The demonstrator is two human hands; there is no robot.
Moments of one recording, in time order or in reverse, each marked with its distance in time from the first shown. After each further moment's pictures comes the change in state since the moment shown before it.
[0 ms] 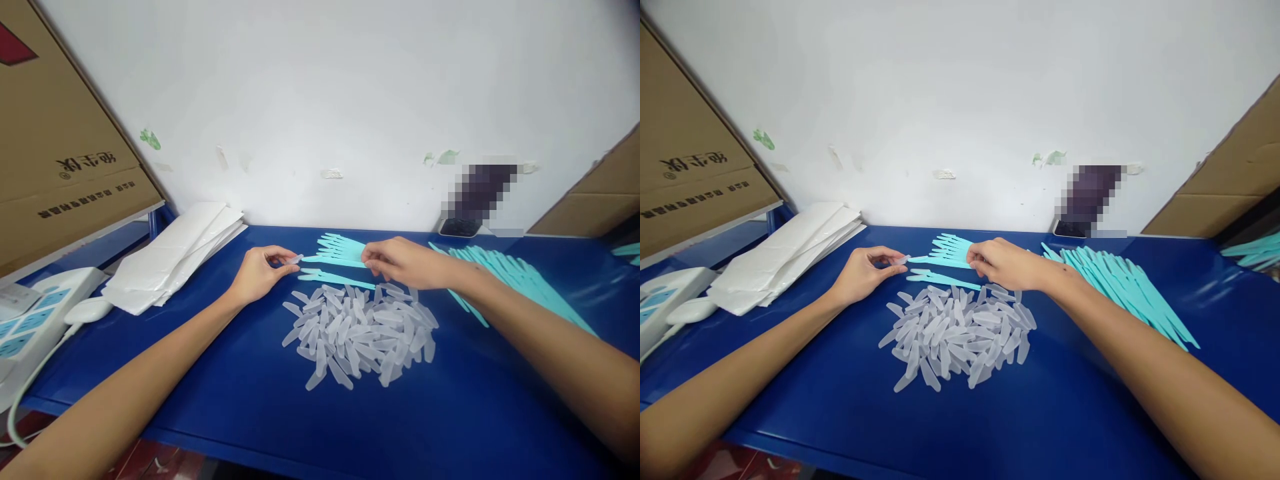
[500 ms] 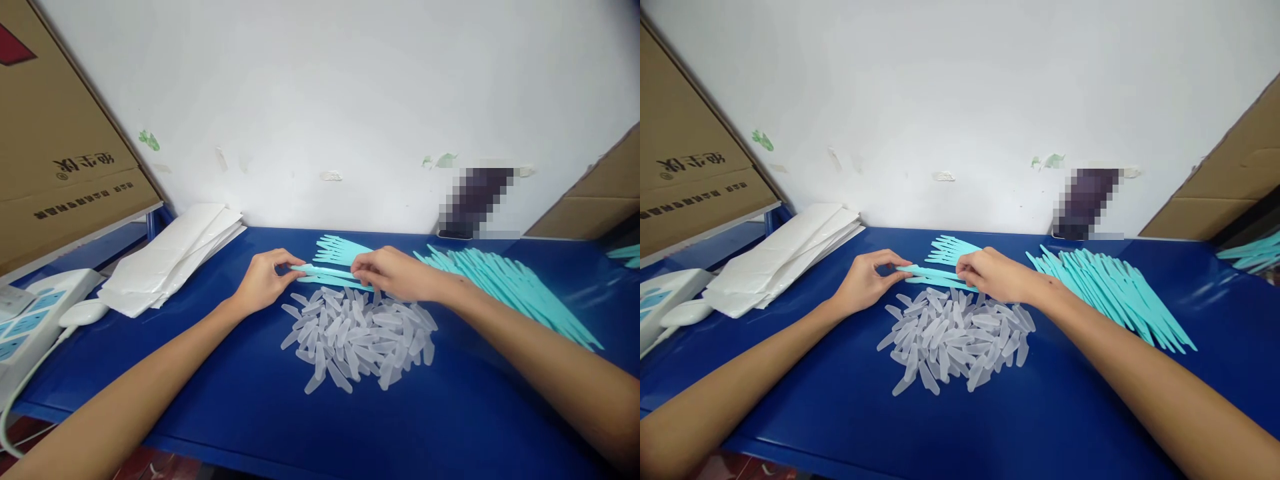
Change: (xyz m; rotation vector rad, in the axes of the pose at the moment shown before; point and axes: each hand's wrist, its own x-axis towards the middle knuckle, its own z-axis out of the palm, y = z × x) left_hand -0.006 0.008 0.008 0.134 -0.051 0.226; right_hand 0.005 -0.002 0.015 -0.001 0.023 -0.072
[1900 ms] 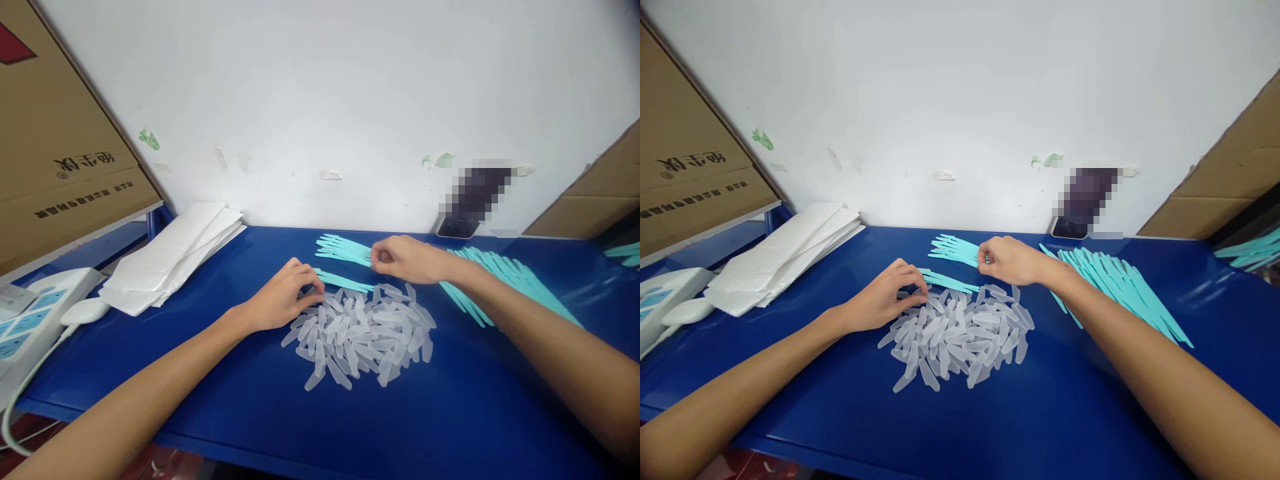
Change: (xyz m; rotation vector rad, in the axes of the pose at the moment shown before) left_hand -0.009 0.030 0.006 0.120 -0.428 0.093; right_hand -0.002 0.011 -0.021 -0.090 -0.007 0.210
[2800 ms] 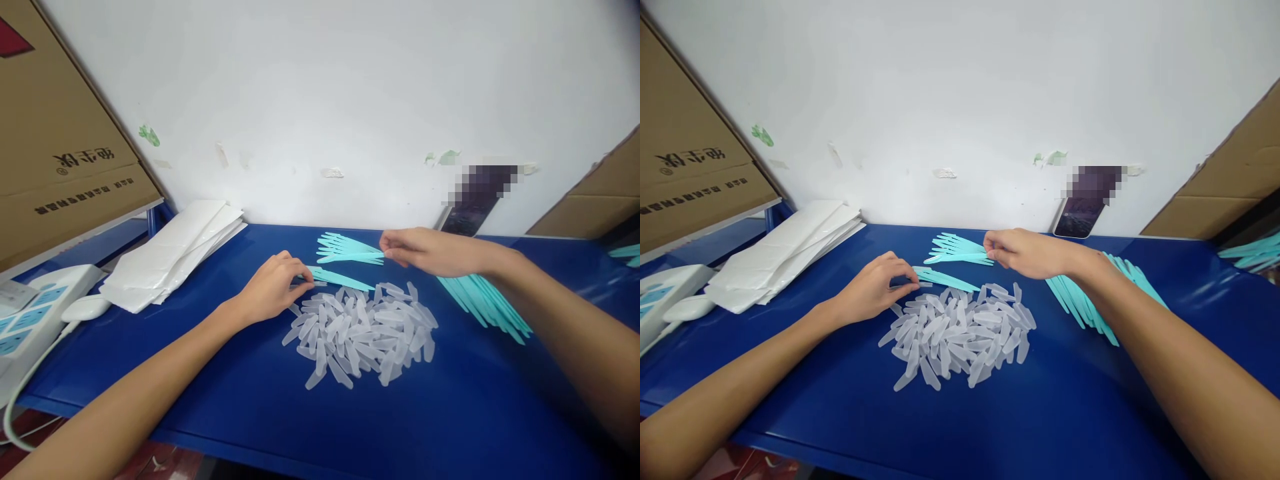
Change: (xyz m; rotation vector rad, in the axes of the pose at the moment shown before) left_hand -0.002 -0.005 -0.012 0.159 0.107 -0.055; right_hand -0.021 -0.001 -0.028 0.061 -0.089 -0.057
